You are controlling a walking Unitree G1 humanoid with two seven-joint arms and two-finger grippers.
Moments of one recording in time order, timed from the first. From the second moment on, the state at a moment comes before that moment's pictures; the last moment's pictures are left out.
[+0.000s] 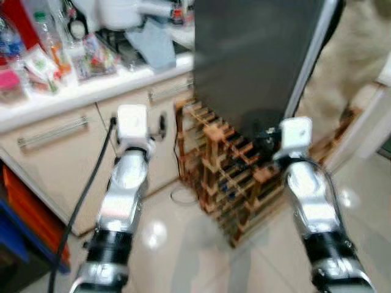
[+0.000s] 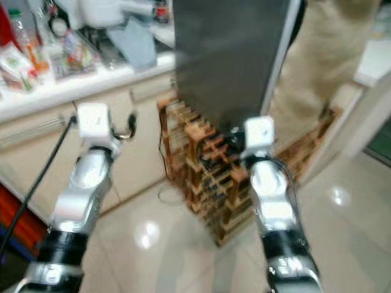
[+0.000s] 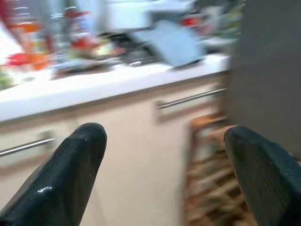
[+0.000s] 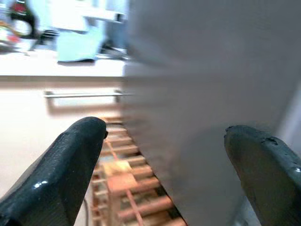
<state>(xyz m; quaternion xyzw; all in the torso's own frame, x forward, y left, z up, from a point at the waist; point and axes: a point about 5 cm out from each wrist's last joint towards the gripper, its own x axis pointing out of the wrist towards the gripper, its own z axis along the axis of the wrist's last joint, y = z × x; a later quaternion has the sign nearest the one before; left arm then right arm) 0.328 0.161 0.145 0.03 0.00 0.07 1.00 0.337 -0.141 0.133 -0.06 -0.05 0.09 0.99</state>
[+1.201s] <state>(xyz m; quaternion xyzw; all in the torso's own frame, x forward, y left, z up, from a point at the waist) 0.340 0.141 0.151 0.03 0.01 0.07 1.00 0.343 -0.163 0.127 -0.04 -0.04 0.05 1.00</state>
